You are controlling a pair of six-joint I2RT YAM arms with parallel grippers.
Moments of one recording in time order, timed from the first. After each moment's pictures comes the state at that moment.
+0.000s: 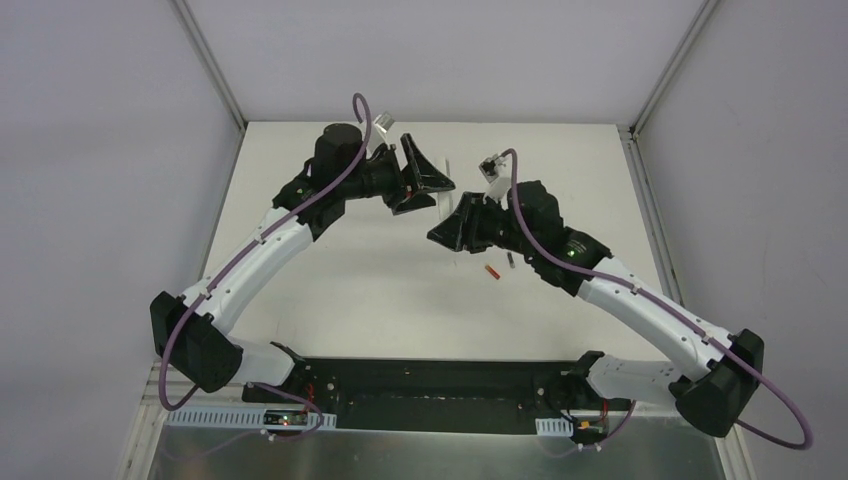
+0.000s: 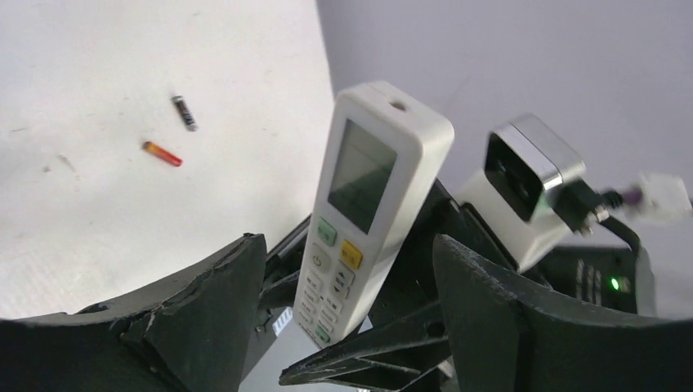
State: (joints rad) left arm -0.54 1.34 1.29 -0.24 0.55 -1.06; right arm 0.79 1.13 1.04 -0.22 -0.24 0.72
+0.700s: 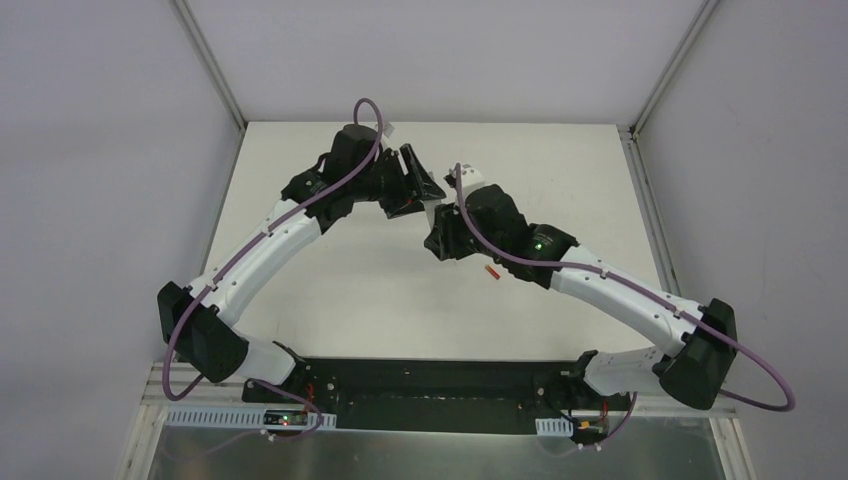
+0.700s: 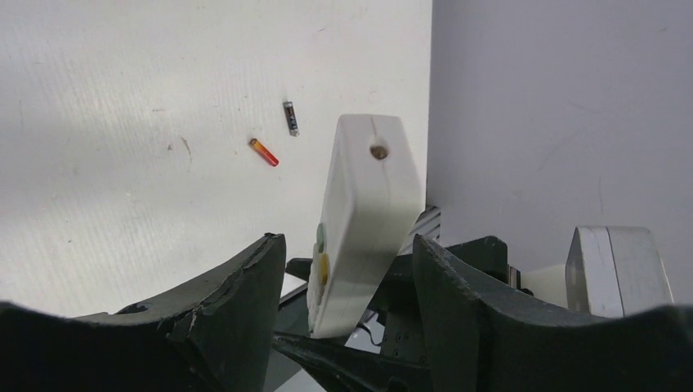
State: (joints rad) left arm -0.58 1.40 1.39 -0.53 0.28 -0.96; right arm 0.91 1.29 1.14 -0.40 0.07 0.44
